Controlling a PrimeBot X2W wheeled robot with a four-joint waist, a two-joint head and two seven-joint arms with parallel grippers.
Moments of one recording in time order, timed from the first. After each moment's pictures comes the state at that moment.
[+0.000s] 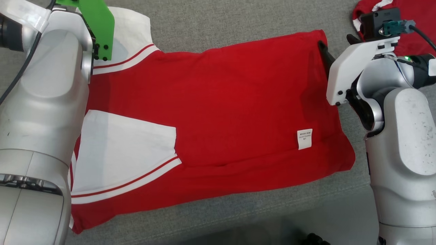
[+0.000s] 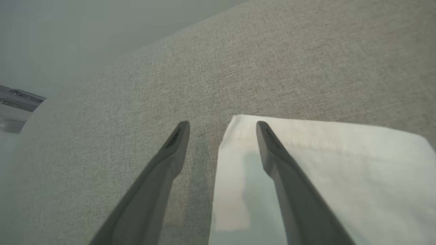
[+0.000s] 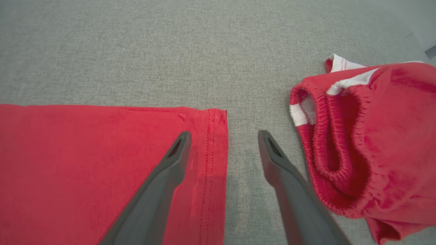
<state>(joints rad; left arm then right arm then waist) -1.25 0.17 -0.47 1.10 -0.21 0.11 0.33 -0.67 -0.05 -0.02 0.15 0.02 0.13 0.63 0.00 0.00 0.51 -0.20</state>
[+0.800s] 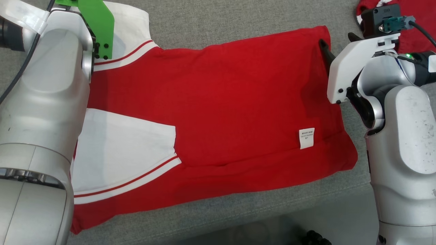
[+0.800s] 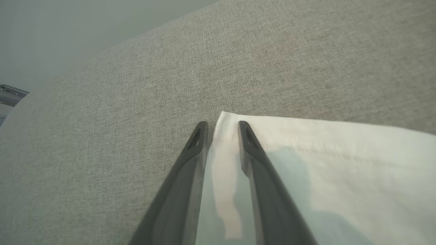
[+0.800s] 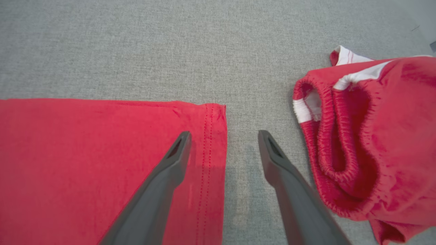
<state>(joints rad) -1.29 0.15 -0.48 1.20 -0.24 0.11 0.25 -0.68 -0.05 -0.02 0.14 0.01 0.13 0.66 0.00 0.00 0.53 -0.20</state>
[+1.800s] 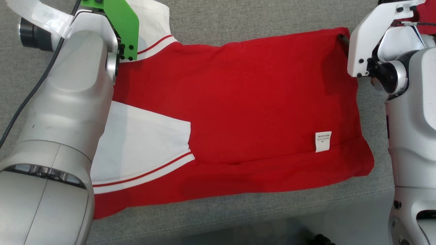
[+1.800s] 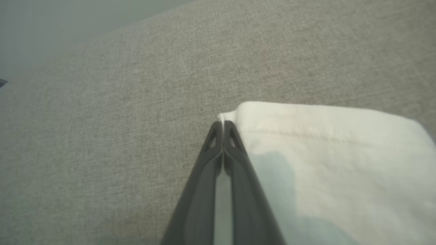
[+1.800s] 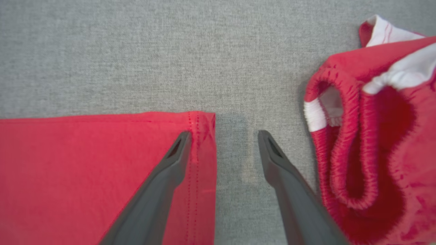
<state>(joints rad) -1.30 0.07 -0.51 1.25 -0.31 0.09 0.18 -0.86 -0.10 -0.08 0.34 0.04 0.13 0.86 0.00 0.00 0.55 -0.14</state>
